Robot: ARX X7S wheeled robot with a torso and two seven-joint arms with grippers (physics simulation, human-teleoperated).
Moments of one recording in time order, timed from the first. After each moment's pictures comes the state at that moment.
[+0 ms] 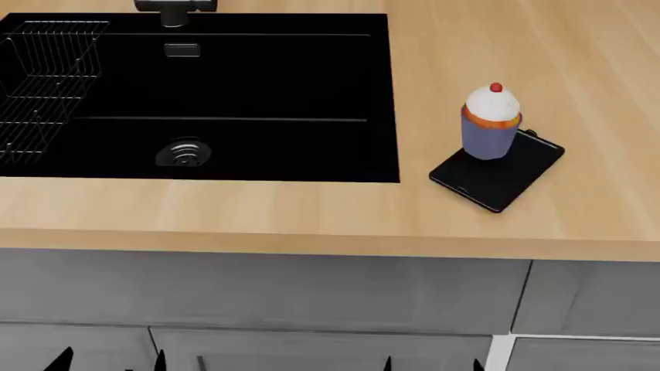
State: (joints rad) left arm 0.00 0.00 0.00 0.00 0.00 0.00 0.00; right arm 0.00 0.00 0.00 0.00 0.00 0.00 0.00
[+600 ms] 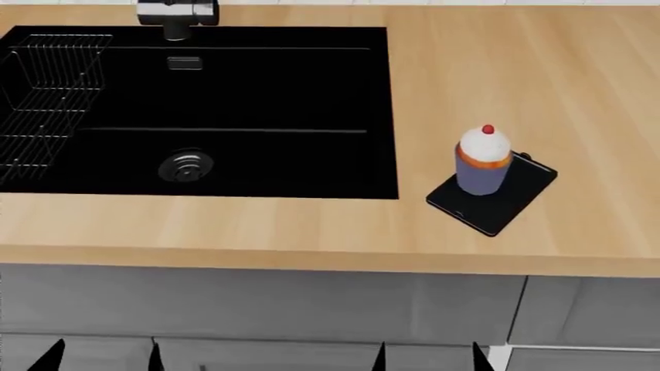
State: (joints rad) left arm 0.00 -0.08 0.08 0.08 -0.04 -0.06 -0.09; right arm -0.03 0.06 -0.09 -0.19 0.00 0.11 0.09
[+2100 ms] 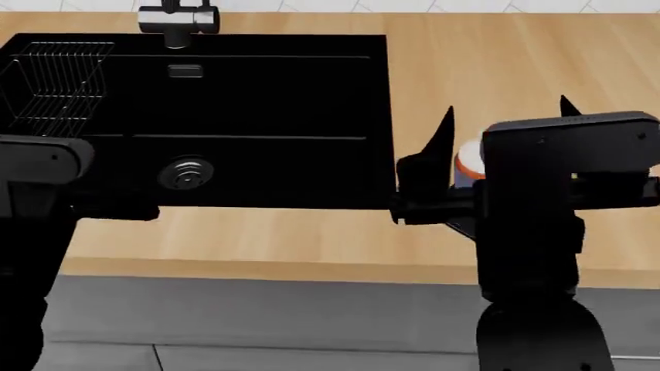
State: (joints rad) left arm -0.62 -0.17 0.11 0.17 -0.17 -0.60 -0.12; right arm 0.64 0.21 -0.09 -0.43 0.02 0.85 0.08
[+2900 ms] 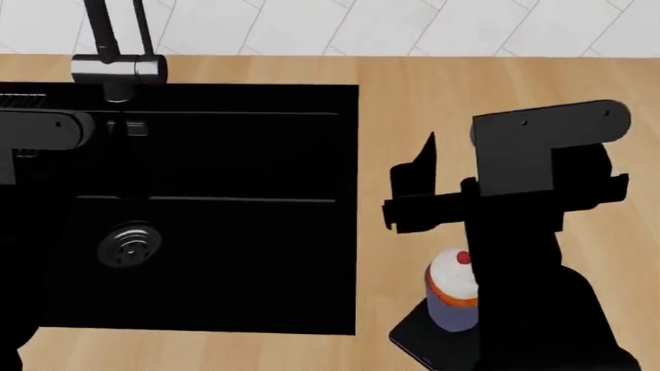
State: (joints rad) left arm -0.73 -0.18 0.12 0.03 -0.18 -0.62 -0.15; right arm 0.73 0.21 -0.10 -0.25 0.09 0.94 0.02
